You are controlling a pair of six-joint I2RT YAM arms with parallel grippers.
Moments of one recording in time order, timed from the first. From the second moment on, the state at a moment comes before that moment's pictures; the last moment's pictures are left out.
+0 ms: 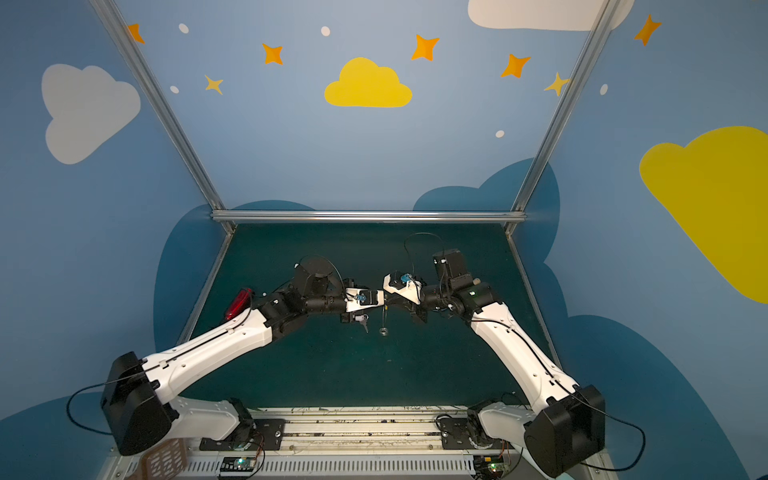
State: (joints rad) left arm -0.76 1.36 1.08 -0.15 0.46 0.75; right arm 0.46 1.23 1.08 -0.63 -0.82 -0.78
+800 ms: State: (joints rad) left arm -0.75 1.38 1.11 -0.16 0.52 0.71; right arm 0.44 1.14 0.97 -0.49 -0.83 -0.78
